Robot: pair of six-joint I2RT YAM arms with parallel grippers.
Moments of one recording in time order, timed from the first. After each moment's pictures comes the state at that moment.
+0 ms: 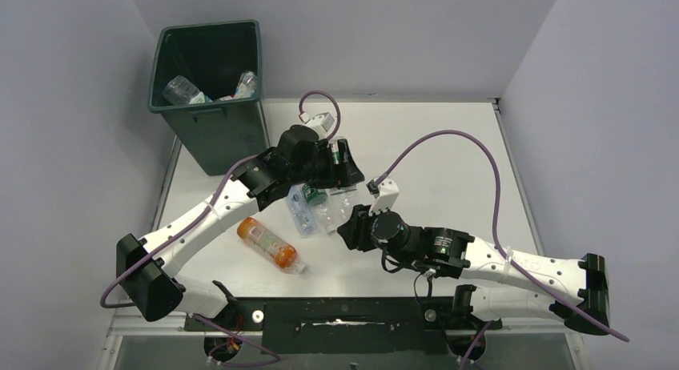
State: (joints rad) left arm -0.78 1.38 1.30 -0.47 0.09 -0.74; right arm 1.23 1.03 0.86 -0.38 0.45 0.76
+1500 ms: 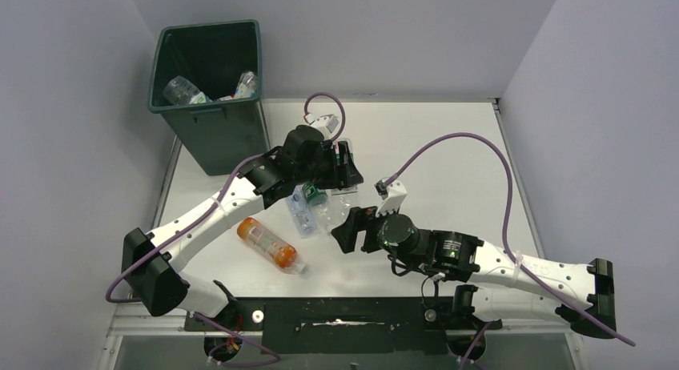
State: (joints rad) left arm -0.78 1.42 1.31 -0.47 0.09 -0.73; right arm 1.24 0.97 0.83 -0.35 0.45 0.78
